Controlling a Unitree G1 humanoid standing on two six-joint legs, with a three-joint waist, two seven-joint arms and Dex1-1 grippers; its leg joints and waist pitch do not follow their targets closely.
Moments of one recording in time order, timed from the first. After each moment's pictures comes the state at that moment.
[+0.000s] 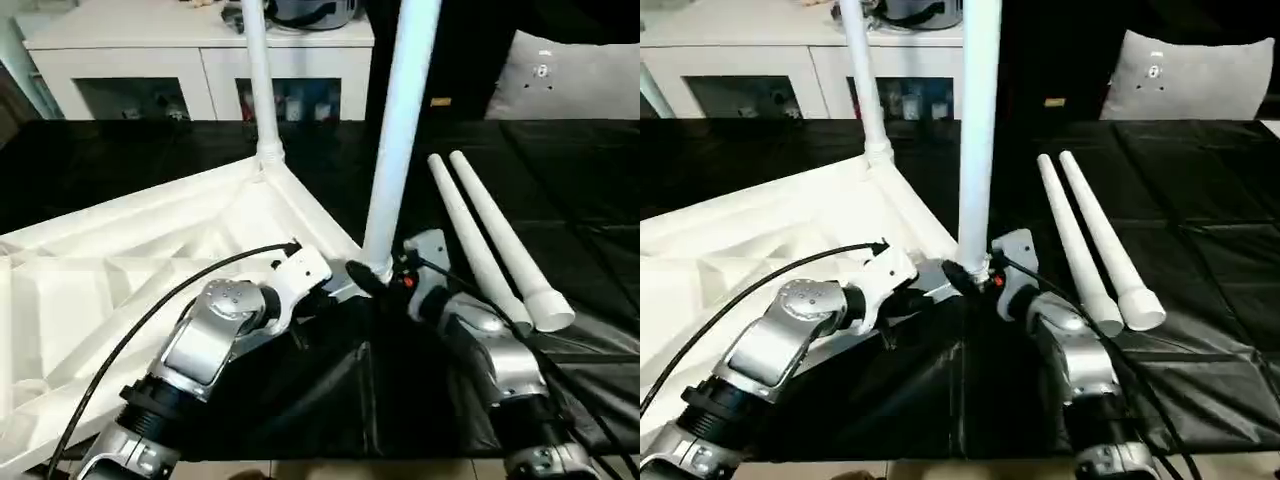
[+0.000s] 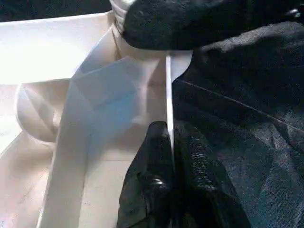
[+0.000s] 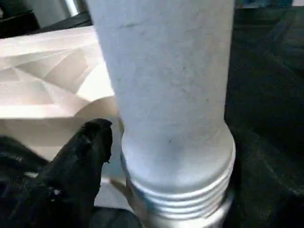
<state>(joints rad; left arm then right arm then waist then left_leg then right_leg) -0.41 0.26 -0.33 0.12 0.10 0.54 -0.79 -0.35 -0.15 0.05 0.41 0.18 0.17 0.63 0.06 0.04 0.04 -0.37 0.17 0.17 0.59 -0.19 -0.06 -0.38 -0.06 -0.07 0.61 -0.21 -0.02</state>
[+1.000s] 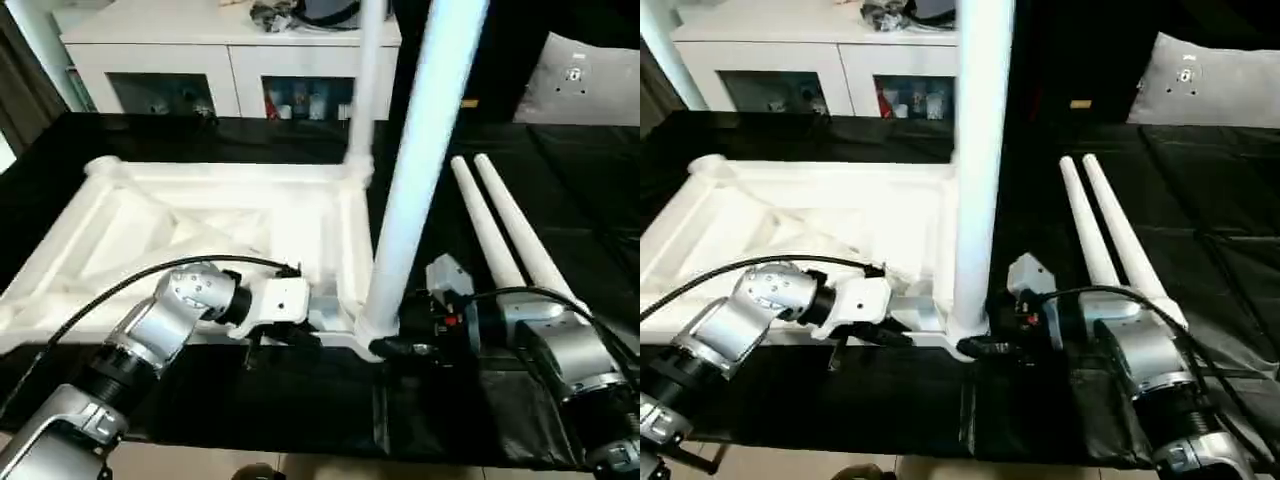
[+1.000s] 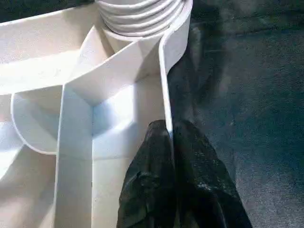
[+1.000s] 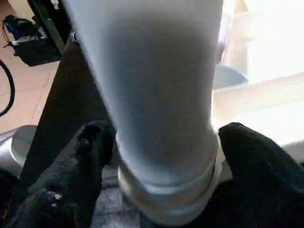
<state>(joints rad) -0.52 0.50 -0.47 0.33 0.07 -0.01 -1.27 -0.37 -0.48 0.22 0.33 0.24 0.19 1.31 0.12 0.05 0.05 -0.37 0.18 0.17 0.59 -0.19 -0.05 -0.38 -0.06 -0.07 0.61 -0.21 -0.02</state>
